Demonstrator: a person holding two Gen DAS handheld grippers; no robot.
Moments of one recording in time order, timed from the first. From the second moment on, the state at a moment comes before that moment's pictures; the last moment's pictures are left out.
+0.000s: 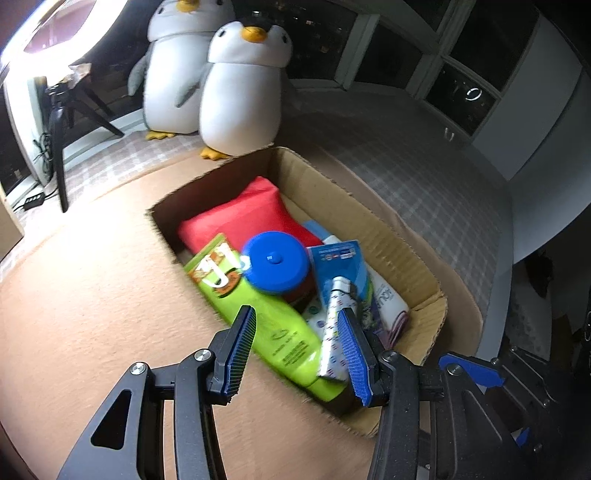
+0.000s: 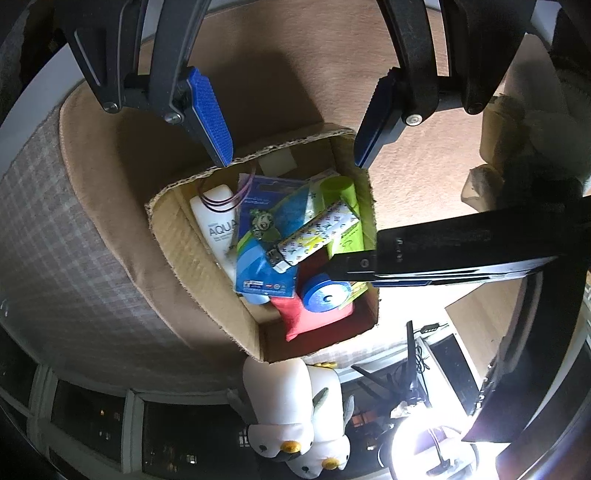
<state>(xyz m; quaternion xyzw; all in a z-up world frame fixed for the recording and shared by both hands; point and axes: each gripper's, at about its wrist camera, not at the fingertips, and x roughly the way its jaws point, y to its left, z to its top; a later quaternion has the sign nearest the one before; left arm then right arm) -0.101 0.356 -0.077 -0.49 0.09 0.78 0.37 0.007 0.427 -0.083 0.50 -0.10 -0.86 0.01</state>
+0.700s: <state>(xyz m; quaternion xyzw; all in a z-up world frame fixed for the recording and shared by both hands) -0.103 0.193 -0.061 -0.48 0.05 0.83 0.27 -0.012 0.336 -0.073 0.49 -0.06 -0.86 0.06</state>
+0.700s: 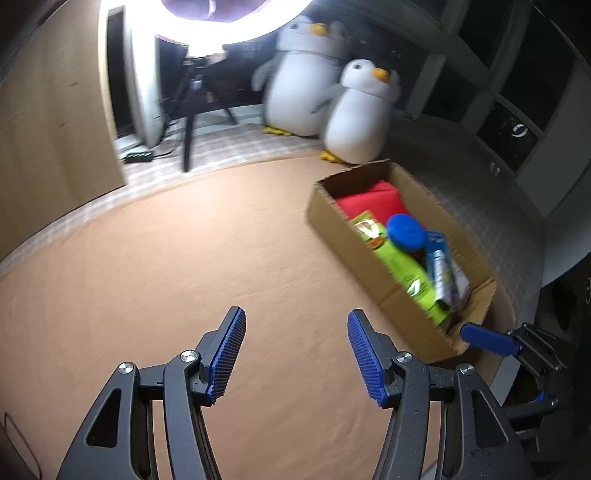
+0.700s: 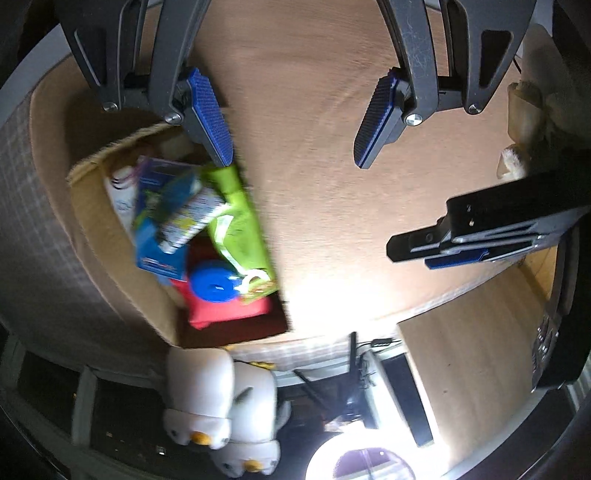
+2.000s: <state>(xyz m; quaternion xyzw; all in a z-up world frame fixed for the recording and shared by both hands) -0.025 -0.023 -0.071 -0.49 -0.01 0.87 0.06 -0.010 0.201 -0.067 0.48 0.02 -0.87 0.10</state>
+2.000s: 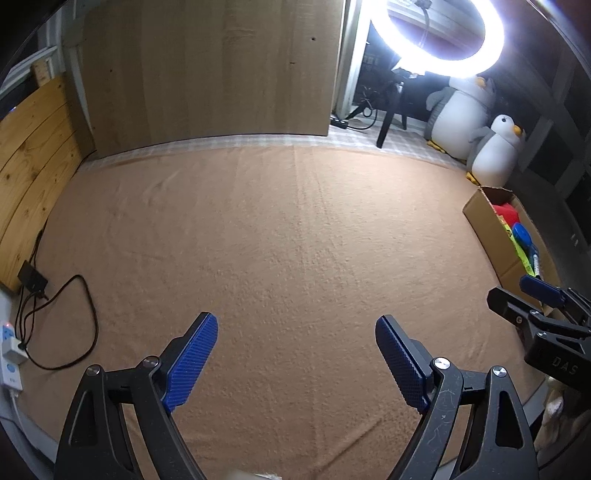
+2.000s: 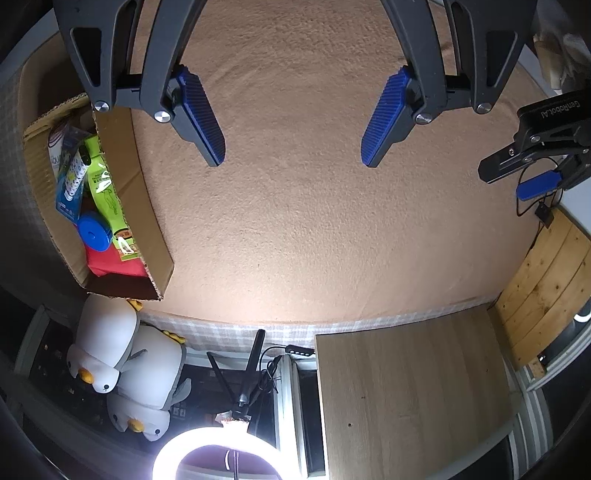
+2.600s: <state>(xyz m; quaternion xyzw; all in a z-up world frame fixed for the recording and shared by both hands) -0.022 -0.023 -0.066 -0.48 -0.01 0.88 0.05 -0.002 0.198 -0.063 0.47 0.03 -0.88 0.10</state>
